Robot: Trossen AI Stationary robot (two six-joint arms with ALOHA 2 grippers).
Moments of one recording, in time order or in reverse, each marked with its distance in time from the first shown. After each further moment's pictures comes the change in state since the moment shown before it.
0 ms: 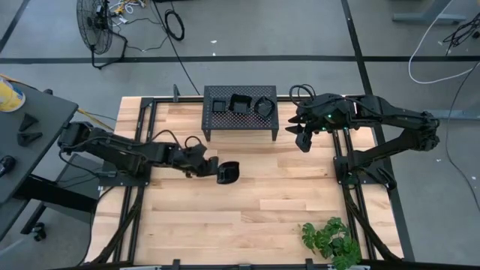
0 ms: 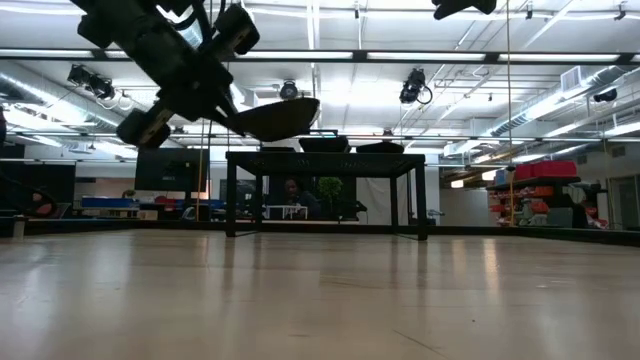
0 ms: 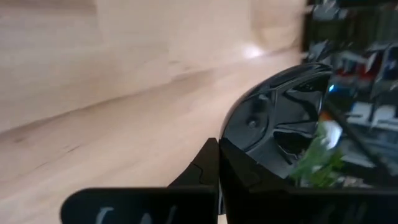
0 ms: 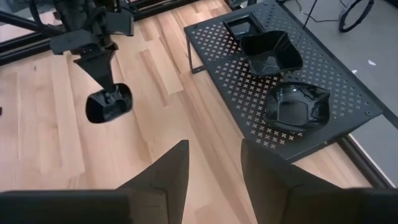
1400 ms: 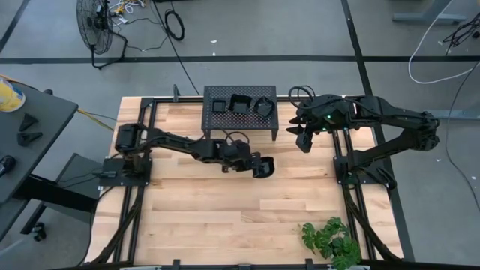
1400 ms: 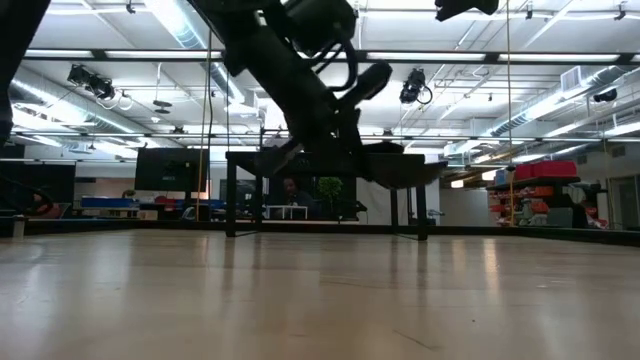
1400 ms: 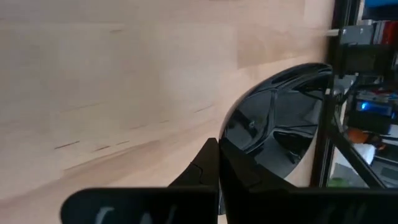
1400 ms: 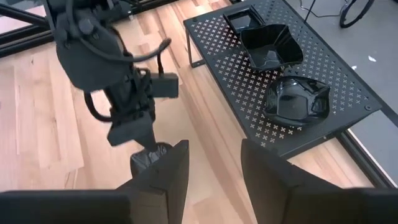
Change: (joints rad) left arm 0.106 0.624 0.556 -0.041 0.032 0.051; right arm 0.000 0.000 0.000 -0.022 -0.001 0.001
